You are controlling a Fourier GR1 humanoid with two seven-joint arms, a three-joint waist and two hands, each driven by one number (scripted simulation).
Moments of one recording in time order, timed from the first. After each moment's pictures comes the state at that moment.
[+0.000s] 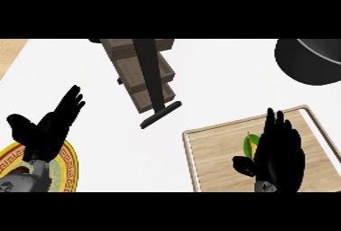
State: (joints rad) left arm -0.09 0.38 -0.11 -1.55 0.28 0.09 0.17; right arm -0.05 -0.03 0.36 -1.92 1.32 0.28 1.11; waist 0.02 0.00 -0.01
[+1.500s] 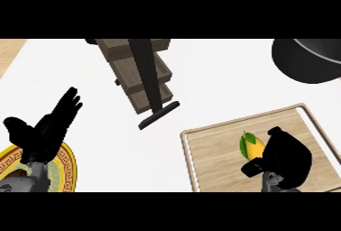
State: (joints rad) left arm -0.07 0.35 -0.06 -1.54 0.24 0.05 0.17; right arm -0.02 0.00 0.21 -1.81 1.38 0.36 1.08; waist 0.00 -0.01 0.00
